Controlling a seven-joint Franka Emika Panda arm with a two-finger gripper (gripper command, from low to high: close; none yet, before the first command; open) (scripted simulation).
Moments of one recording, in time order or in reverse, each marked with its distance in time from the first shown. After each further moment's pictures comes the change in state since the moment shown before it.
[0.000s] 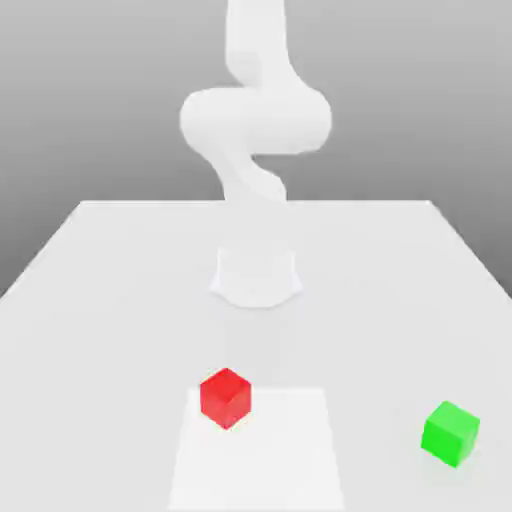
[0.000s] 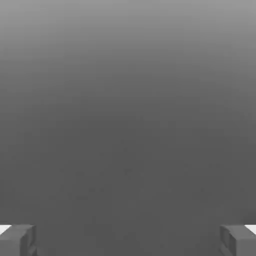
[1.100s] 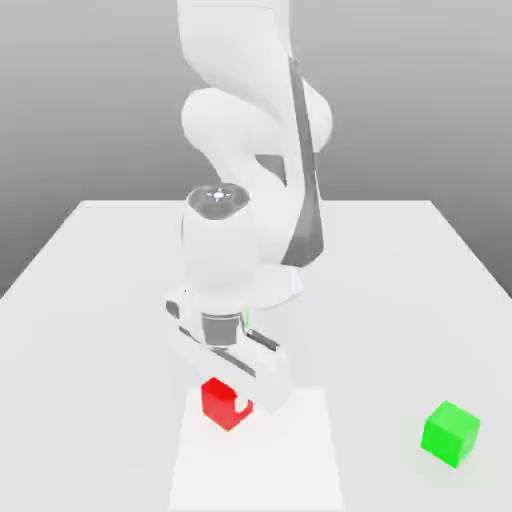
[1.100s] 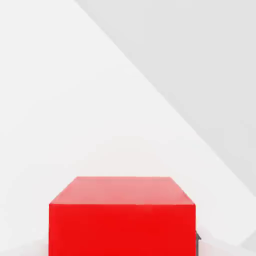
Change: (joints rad) arm -0.158 0.904 0.032 -0.487 -0.072 0.671 0.605
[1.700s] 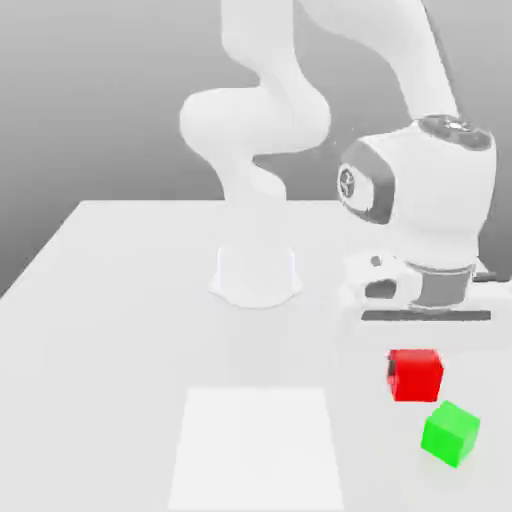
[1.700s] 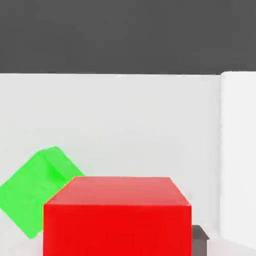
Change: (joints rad) arm 0.428 -0.051 0.251 0.336 -0.004 -0.394 -0.250
